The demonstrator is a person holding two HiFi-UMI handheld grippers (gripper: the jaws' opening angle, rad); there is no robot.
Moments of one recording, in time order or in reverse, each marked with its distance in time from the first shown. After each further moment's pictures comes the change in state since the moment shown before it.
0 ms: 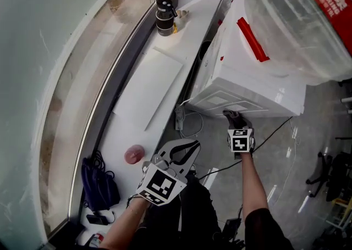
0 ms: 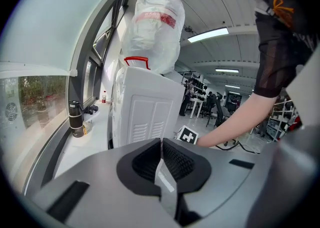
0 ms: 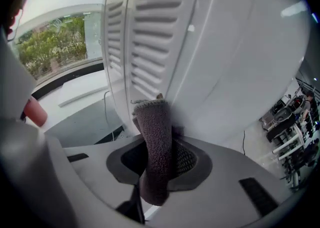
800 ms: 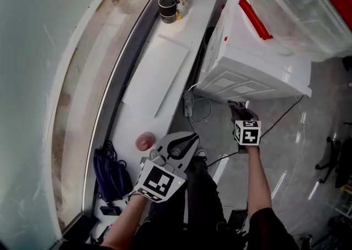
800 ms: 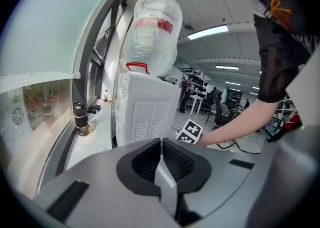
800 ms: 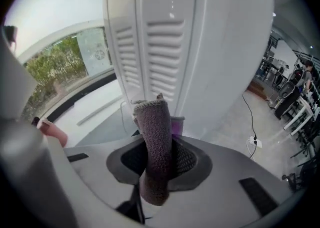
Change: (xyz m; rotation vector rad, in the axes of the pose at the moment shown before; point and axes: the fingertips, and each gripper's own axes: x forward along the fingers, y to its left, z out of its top) left arm -0.046 -0.005 0.002 0.020 0.039 0.009; right arm -0.045 0.034 -0.005 0.188 0.011 0.080
